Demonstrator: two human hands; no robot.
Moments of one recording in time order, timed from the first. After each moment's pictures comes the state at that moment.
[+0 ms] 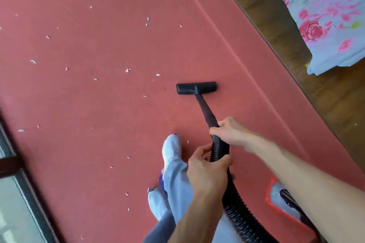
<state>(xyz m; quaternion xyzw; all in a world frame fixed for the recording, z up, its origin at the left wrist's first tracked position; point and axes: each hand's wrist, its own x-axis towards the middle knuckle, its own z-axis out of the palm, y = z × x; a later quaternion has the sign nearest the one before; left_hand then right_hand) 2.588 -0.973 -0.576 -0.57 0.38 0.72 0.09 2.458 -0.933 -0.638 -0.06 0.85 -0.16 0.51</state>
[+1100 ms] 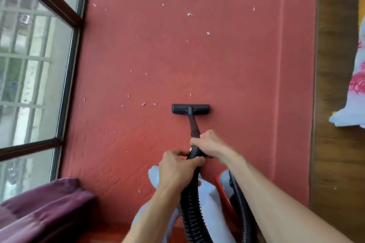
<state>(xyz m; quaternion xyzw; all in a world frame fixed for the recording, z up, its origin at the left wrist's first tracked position) 2.710 -0.739 -0.495 -0.71 0.27 0.65 0.01 2.585 -0.746 -0.576 -0.22 0.74 -0.01 0.64</state>
